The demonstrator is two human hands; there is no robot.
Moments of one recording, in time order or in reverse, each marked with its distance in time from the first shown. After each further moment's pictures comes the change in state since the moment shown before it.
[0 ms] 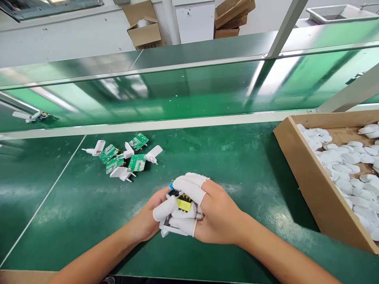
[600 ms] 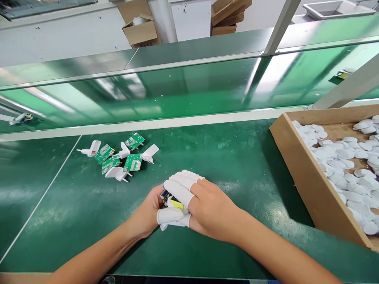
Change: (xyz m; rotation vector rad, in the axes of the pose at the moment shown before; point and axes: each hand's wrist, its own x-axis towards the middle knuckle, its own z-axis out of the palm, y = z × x) left_hand 0.004 -0.002 0.000 0.076 0.158 -0.045; right_hand -0.007 0.008 0.000 -0.207 -0.212 -0.084
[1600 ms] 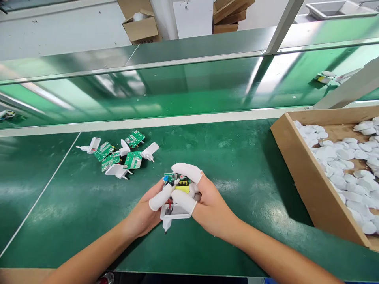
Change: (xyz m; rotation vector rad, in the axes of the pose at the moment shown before) left_hand -0.007 0.007 0.004 -0.204 0.044 -0.069; right_hand 0.008 -0.017 0.007 1.267 0.085 0.812
